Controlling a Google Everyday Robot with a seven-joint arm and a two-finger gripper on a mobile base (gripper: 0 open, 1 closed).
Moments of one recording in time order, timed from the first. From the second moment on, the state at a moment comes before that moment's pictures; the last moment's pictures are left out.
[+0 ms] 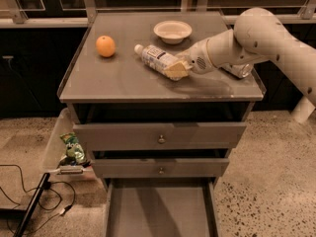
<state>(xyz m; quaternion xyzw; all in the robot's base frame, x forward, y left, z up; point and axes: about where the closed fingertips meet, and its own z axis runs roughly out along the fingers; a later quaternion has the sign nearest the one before) 0.681 -0.071 0.858 -0.44 0.77 0.24 0.40</state>
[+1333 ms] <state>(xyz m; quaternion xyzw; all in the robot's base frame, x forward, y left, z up) 0.542 -0.137 0.850 -0.53 0.66 0.32 0.43</state>
